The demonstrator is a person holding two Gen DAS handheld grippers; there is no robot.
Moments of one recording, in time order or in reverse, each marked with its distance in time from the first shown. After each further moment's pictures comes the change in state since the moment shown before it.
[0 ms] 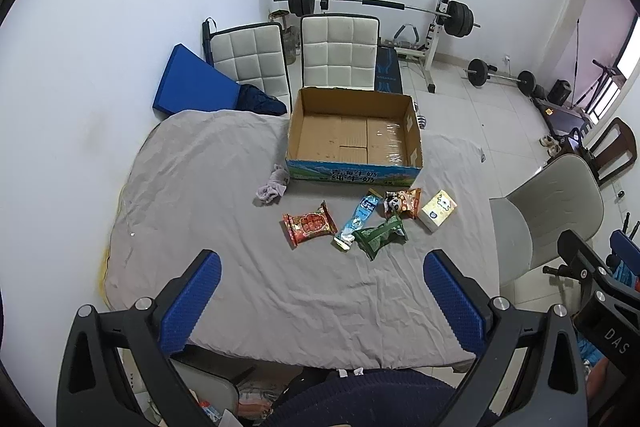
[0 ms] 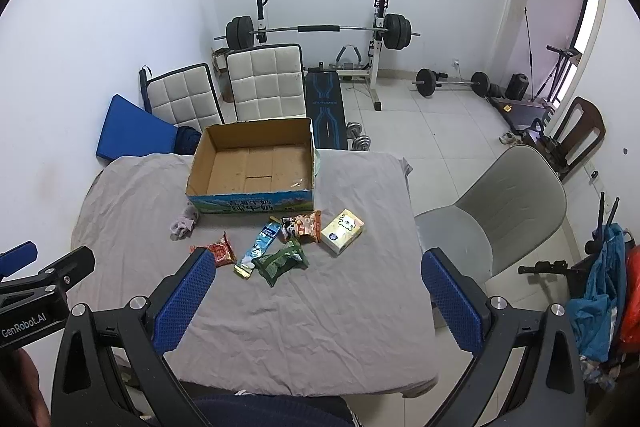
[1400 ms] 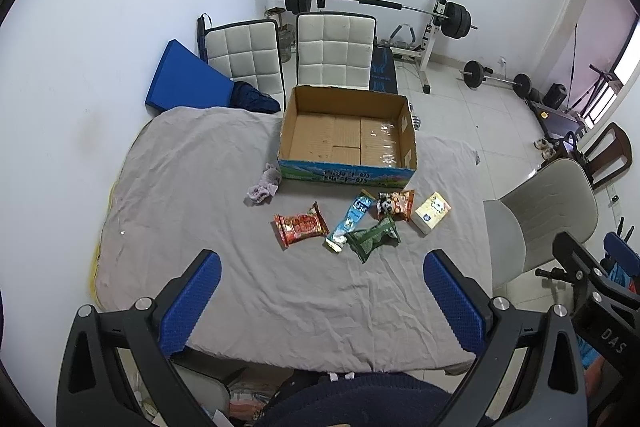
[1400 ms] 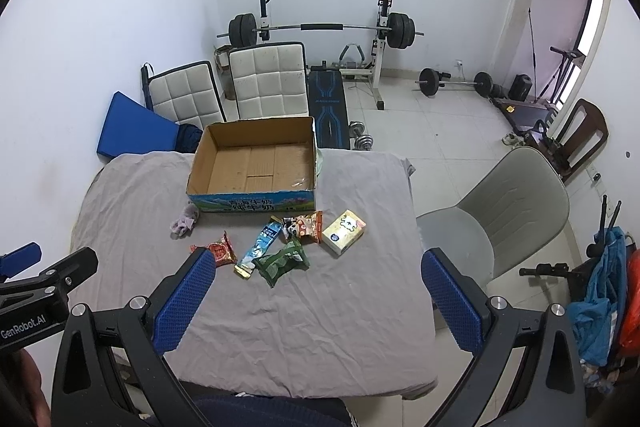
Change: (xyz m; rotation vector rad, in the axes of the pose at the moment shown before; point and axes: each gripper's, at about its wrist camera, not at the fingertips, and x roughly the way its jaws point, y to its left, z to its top) left arm 0.007 -0.006 0.001 -0.013 -0.002 -0.020; right arm 0.005 -0.004 0.006 -0.006 0.011 0.012
